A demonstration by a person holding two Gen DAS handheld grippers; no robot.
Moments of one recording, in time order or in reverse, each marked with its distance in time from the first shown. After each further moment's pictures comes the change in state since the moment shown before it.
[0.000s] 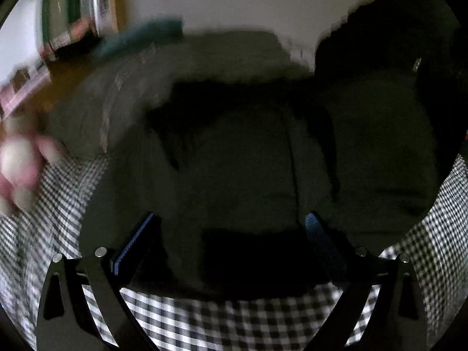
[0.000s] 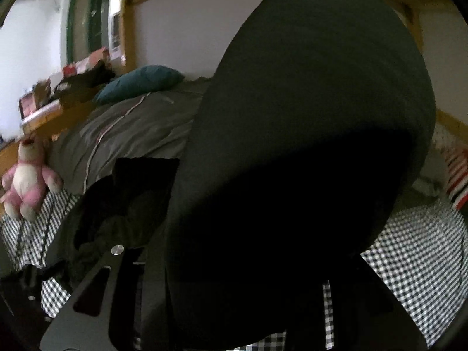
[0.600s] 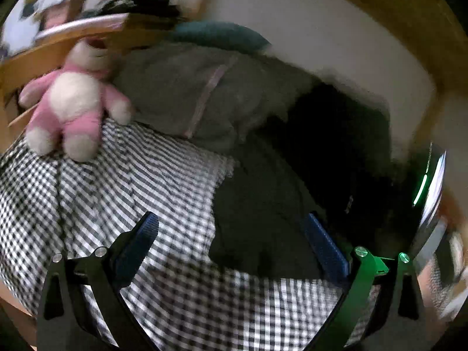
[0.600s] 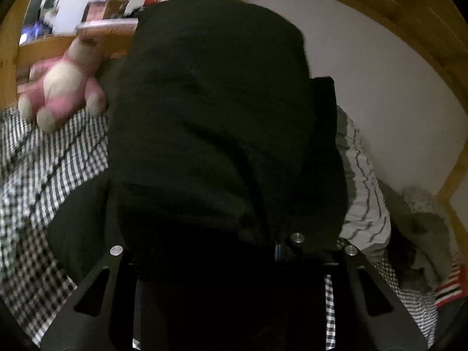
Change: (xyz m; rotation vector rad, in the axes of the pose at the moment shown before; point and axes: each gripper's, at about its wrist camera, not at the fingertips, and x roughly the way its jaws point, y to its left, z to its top) left arm -0.122 0.200 0.001 -0.399 -0.134 -0.086; right arm 0.037 0.180 -0.028 -0.496 0.019 0.061
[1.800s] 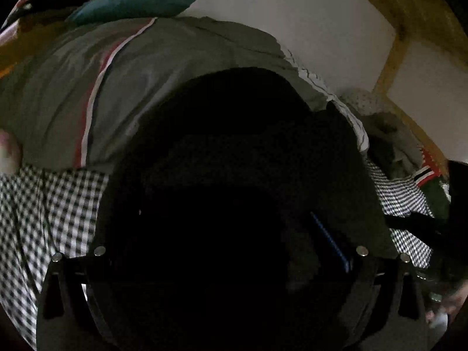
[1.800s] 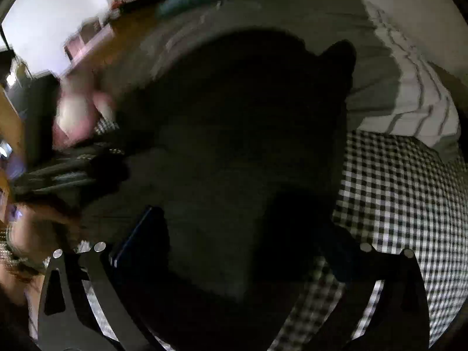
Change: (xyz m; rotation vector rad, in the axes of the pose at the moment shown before) left arm 0.183 -0.071 0.022 0.280 0.172 -0.220; right arm 0.030 -0.112 -0.062 0.403 0.327 0.394
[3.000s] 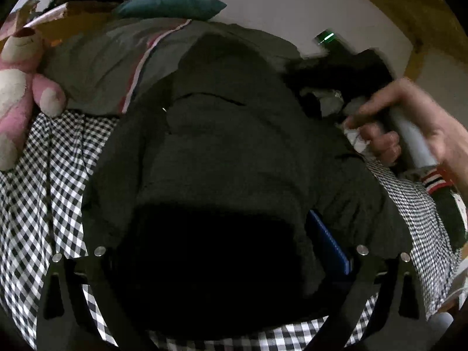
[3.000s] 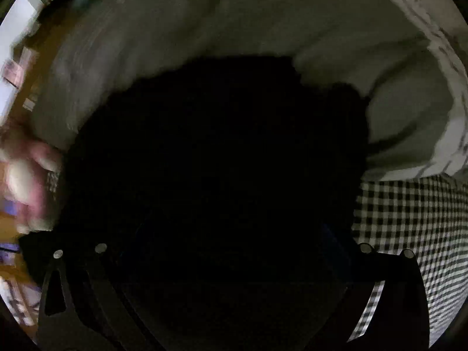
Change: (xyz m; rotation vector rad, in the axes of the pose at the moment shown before) left arm -0.043 -0.016 -0.080 -0.083 -0.068 0.115; right arm 0.062 -0.015 0.128 0.243 0.230 -0.027
